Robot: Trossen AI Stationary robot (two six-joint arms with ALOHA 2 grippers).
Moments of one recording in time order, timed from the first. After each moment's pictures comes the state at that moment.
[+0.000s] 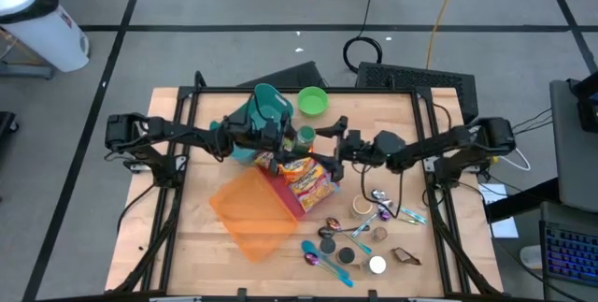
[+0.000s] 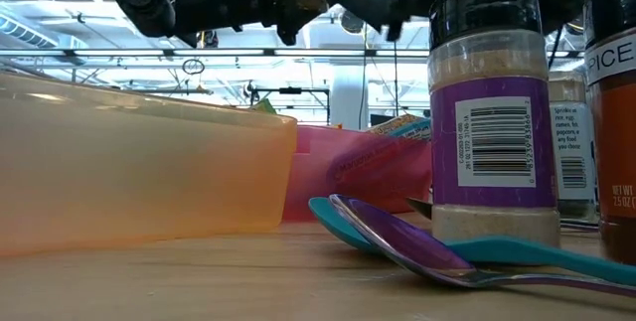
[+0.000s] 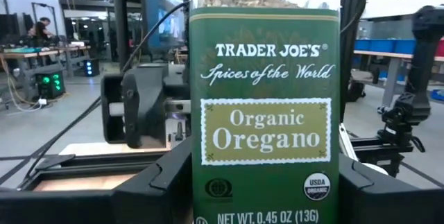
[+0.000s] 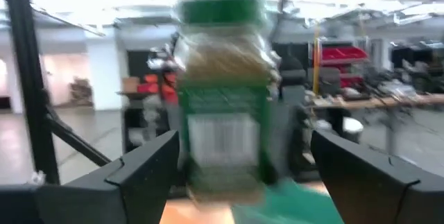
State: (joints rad) left arm 0.18 1.55 0.76 0.94 0.39 -0.05; right arm -0.01 1.50 0.63 1.17 0.09 0.04
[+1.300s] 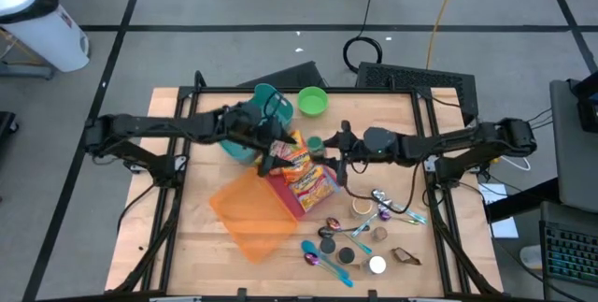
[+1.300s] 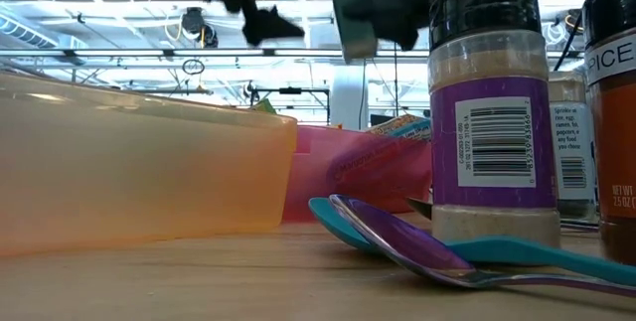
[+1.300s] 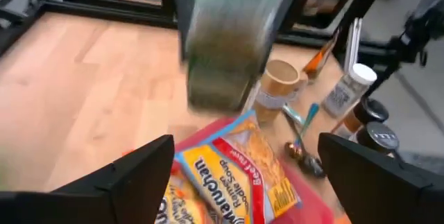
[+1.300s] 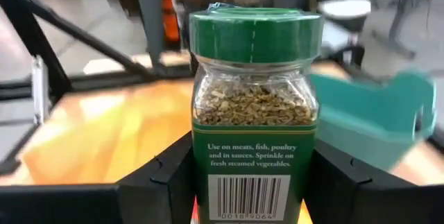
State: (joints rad) left arm 0.17 1.35 1.02 -0.14 0.32 -0.05; right arm -0.01 1.31 0.74 0.36 0.08 0.10
